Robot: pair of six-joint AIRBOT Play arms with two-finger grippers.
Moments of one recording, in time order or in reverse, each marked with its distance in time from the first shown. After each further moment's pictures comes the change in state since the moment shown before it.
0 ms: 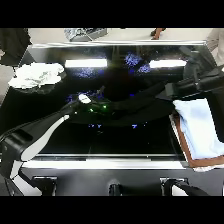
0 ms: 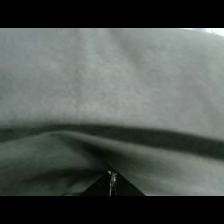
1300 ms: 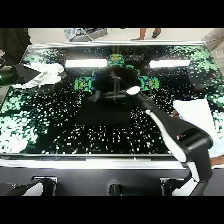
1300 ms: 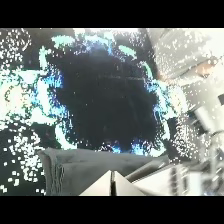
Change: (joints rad) left arm 0.734 0.739 -0.006 0.349 -0.316 0.137; right arm 0.528 -0.583 0.000 0.616 -0.675 -0.158
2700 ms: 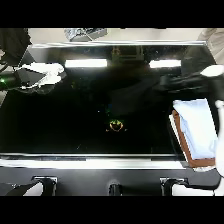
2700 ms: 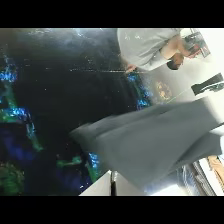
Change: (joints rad) left arm 0.000 0.015 -0.066 -0.133 -0.014 0.114; right arm -0.618 0.322 -0.004 -0.471 0.392 0.127
